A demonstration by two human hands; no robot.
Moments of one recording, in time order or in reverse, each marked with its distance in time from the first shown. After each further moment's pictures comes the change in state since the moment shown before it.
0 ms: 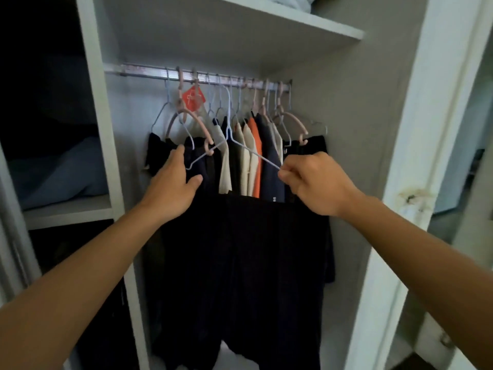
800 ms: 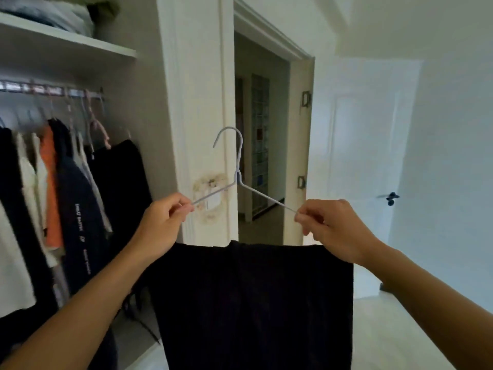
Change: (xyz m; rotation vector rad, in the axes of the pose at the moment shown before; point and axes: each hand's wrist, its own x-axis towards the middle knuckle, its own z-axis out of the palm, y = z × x) left_hand -0.162 0.298 0.167 -0.556 -0.302 0.357; right_hand -0.363 0.121 -0.252 -0.027 0.001 0.638
